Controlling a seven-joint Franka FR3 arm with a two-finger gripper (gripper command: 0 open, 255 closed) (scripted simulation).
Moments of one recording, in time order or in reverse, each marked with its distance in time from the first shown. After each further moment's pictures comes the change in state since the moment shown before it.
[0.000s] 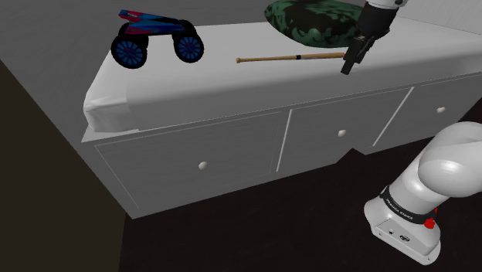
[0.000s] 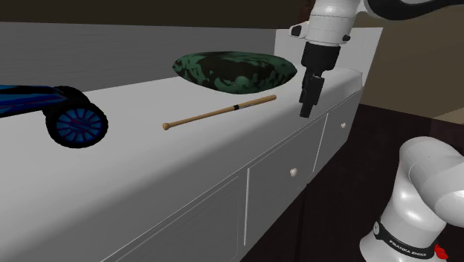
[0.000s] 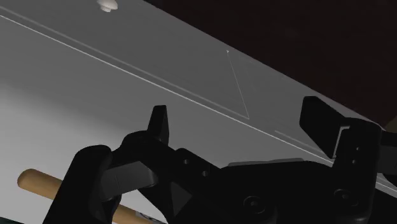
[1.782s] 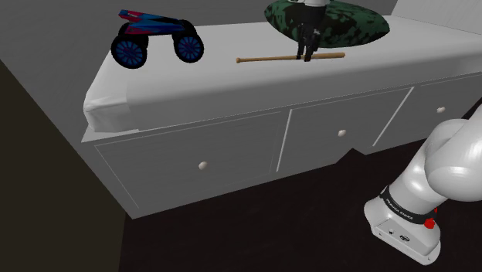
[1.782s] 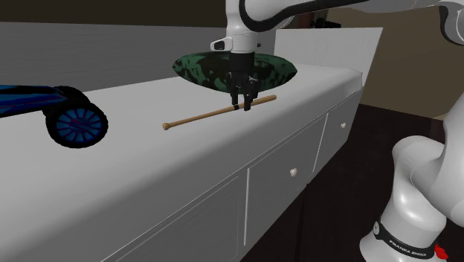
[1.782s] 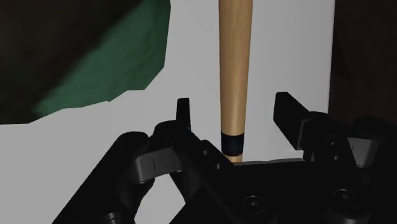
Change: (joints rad) arm 0.196 0.684 -0.268 0.518 -0.019 0.070 -0.980
